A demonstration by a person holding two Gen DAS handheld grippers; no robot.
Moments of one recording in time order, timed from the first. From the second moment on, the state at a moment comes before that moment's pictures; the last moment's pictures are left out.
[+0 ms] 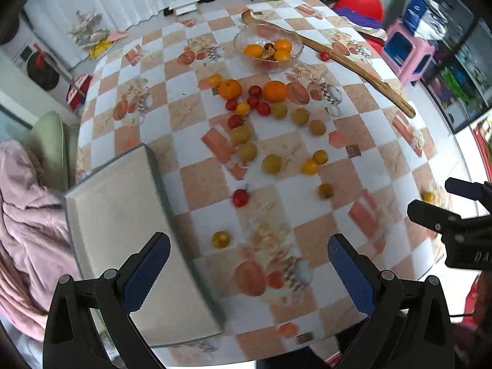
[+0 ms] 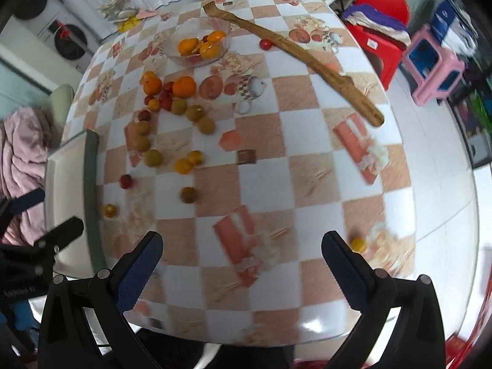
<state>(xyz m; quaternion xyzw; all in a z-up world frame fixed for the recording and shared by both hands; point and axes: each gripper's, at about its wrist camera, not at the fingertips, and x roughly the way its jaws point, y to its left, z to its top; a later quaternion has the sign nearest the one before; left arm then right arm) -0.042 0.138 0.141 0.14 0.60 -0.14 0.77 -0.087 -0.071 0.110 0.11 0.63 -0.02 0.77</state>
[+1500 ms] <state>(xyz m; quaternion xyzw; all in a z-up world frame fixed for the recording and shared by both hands) -0.046 0.189 0.149 0.08 0.61 -0.09 0.78 -0.088 -0.028 0.121 0.07 0.66 0.00 0.75</state>
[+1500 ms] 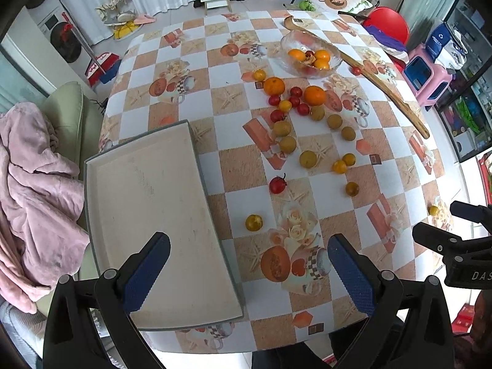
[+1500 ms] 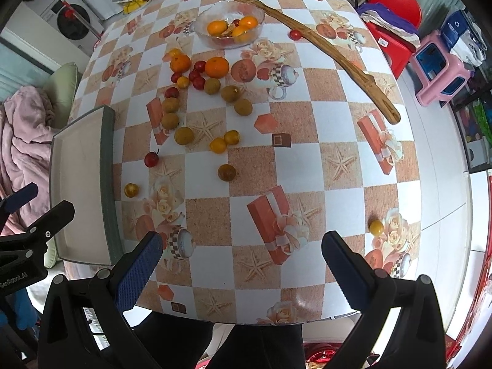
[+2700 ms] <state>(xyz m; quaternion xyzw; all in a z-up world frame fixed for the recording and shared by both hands) 0.012 0.140 0.035 0.13 0.61 -0.10 0.78 -0.060 -0.028 0.027 0.08 0.65 -0.01 0.76</state>
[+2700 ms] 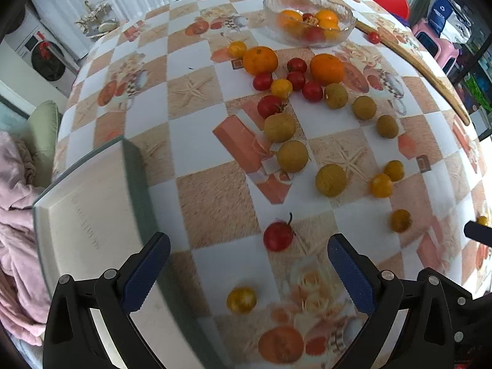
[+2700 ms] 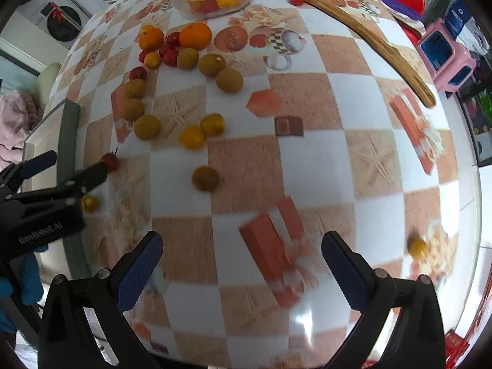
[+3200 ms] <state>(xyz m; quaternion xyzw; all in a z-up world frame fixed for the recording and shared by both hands) 0.019 0.136 0.012 0.12 0.61 -0.11 0.78 -0.033 -0.003 0.006 0.03 0.62 0.01 0.78</state>
